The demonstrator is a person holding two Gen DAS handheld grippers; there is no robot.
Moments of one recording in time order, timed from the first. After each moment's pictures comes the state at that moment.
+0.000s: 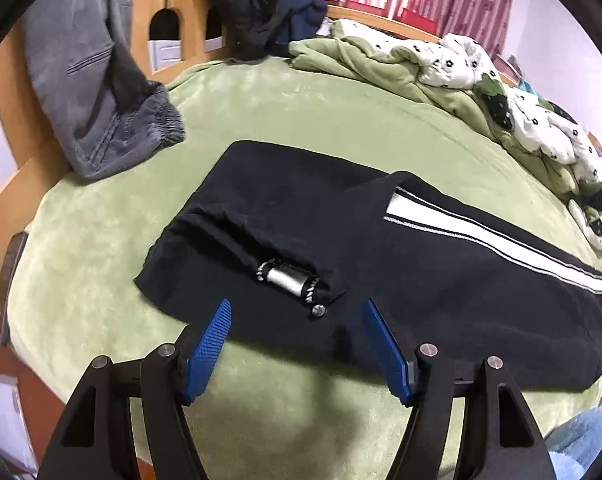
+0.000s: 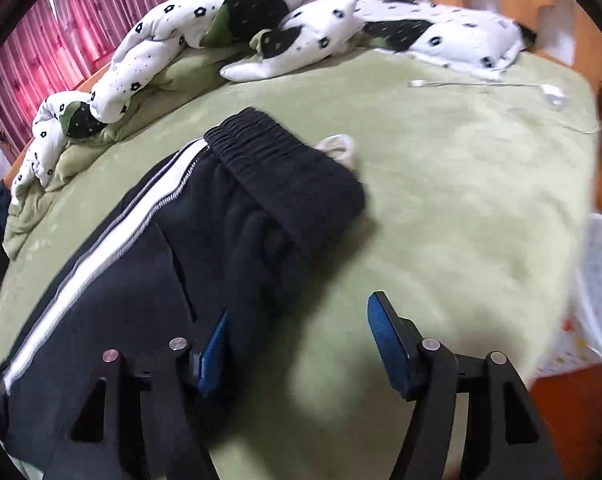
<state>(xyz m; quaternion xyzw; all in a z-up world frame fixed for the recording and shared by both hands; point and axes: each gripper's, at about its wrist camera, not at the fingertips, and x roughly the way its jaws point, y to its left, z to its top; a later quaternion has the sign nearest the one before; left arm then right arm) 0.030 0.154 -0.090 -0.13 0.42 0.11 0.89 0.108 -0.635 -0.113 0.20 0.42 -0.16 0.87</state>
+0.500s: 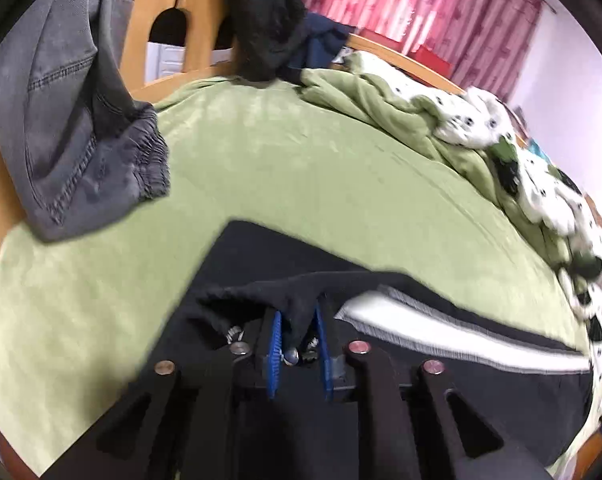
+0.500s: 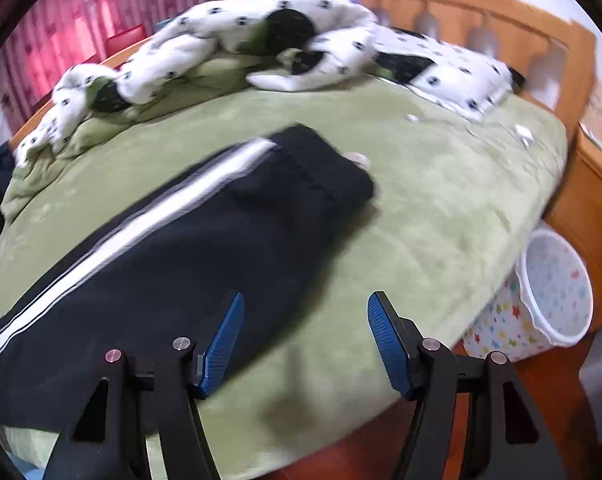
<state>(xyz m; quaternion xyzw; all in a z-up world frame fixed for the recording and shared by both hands) 0.116 0.219 -0.064 -0.21 0.38 0.12 0.89 0.065 -0.555 -0.043 0.12 0.43 -0.18 0.88</state>
